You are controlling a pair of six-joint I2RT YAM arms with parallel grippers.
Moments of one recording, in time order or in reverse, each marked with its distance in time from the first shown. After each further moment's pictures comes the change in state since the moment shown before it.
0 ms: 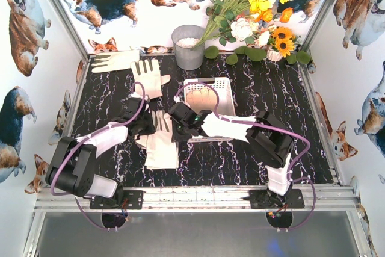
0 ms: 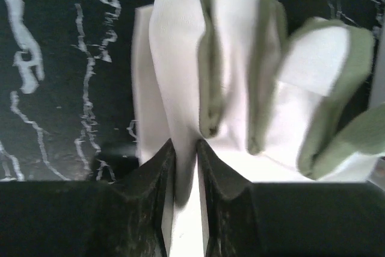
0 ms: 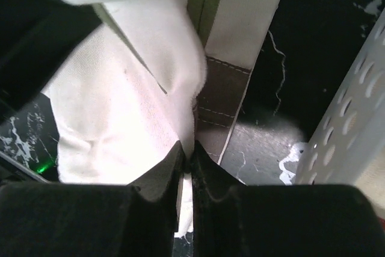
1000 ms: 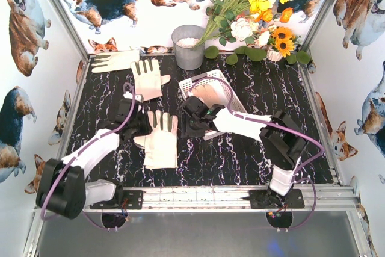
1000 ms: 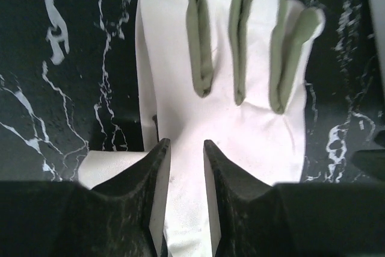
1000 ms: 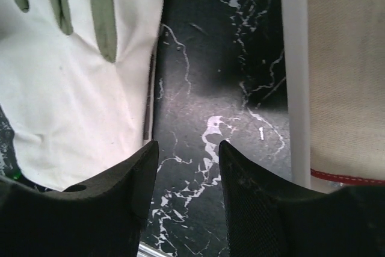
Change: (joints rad) left arm 0.034 -0.217 -0.021 -0.109 0.008 0.020; right arm -0.084 -0.108 -0.063 -0.113 0.022 -0.032
